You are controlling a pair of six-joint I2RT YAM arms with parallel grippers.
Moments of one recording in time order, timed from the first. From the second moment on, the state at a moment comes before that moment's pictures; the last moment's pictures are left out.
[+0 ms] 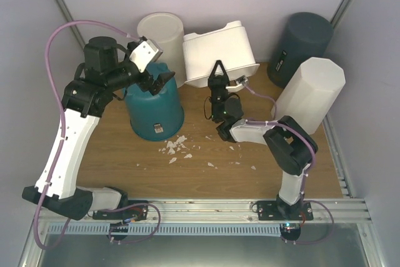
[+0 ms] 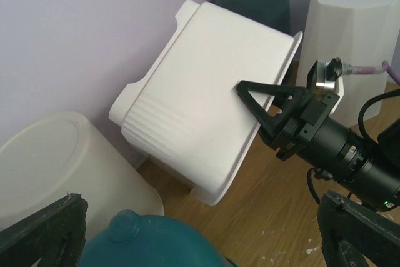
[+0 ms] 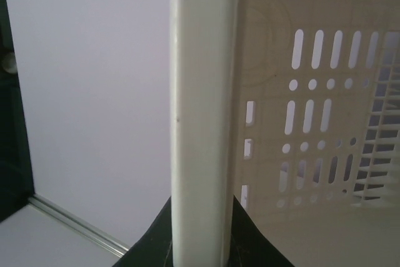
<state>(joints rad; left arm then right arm) -0.31 1.29 1.76 -0.82 0.40 0.40 0.74 1.84 1.02 1.35 0.66 0.98</state>
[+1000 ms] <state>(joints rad) -0.31 1.32 1.76 -0.80 0.41 0.37 0.83 1.92 0.71 1.55 0.90 1.24</state>
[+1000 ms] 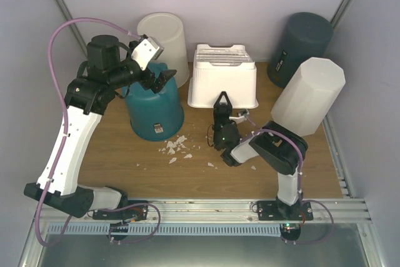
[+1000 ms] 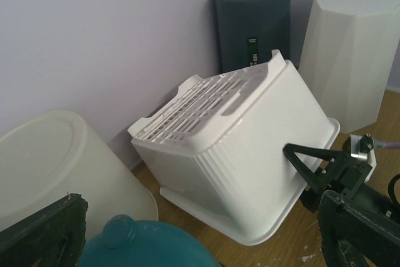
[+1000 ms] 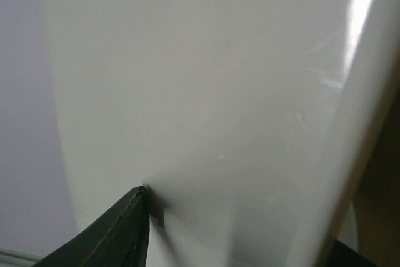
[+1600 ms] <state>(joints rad) -0.09 1.25 1.68 -0.79 0.50 0.35 0.93 2.11 0.62 1.55 1.10 1.54</state>
